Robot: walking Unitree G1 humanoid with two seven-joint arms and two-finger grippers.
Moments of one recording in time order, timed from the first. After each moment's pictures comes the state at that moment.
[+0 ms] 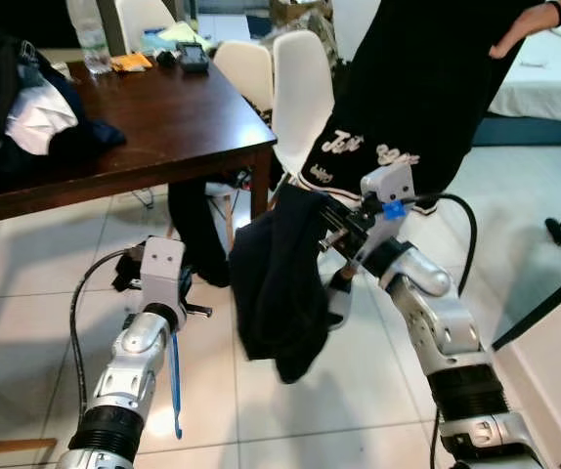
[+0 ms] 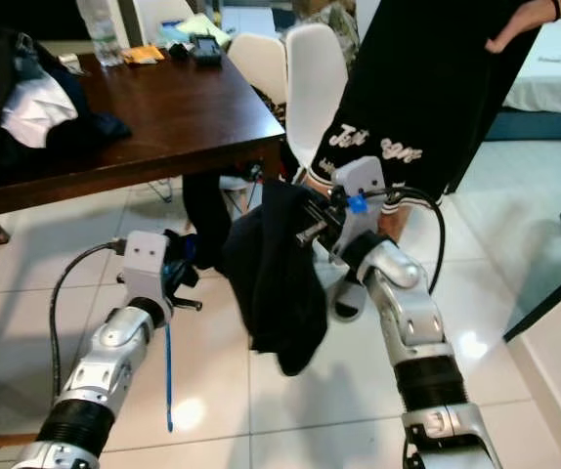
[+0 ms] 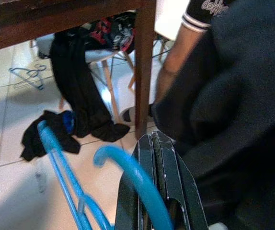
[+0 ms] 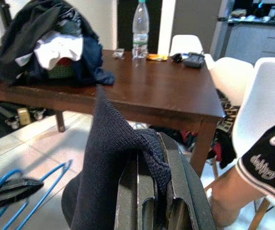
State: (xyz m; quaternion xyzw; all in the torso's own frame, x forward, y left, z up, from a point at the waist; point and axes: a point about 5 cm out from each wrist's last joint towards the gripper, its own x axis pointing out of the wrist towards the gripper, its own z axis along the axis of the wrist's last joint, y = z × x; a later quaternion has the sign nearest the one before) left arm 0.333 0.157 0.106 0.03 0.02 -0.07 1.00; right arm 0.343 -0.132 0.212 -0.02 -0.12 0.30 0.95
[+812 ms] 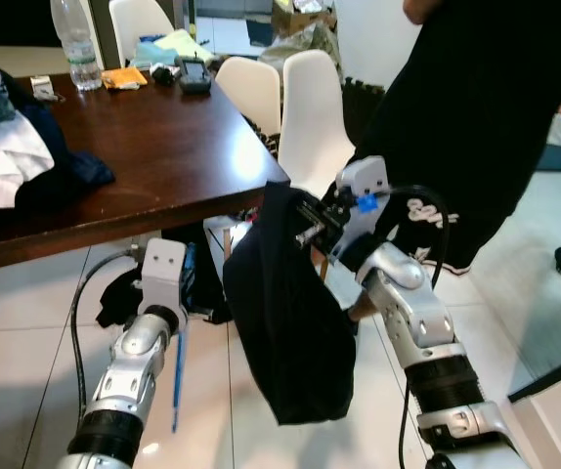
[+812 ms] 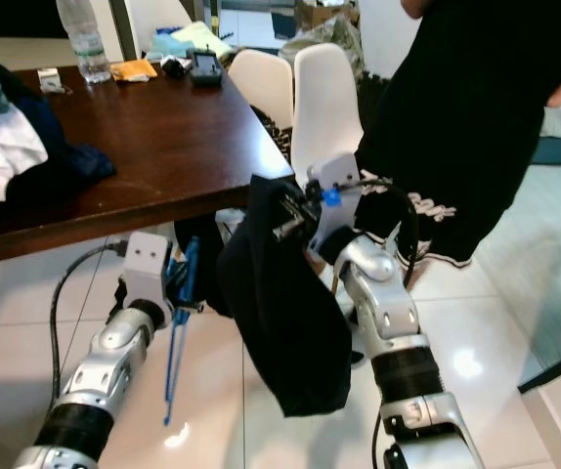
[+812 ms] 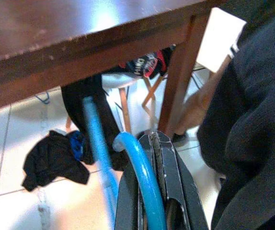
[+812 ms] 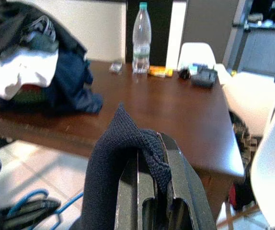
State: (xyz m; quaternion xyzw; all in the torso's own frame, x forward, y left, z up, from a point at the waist) left arm 0.330 0.163 0.107 0.03 0.02 -0.06 1.00; right arm 0.350 -0.098 0.233 -0.01 -0.15 0.33 0.93
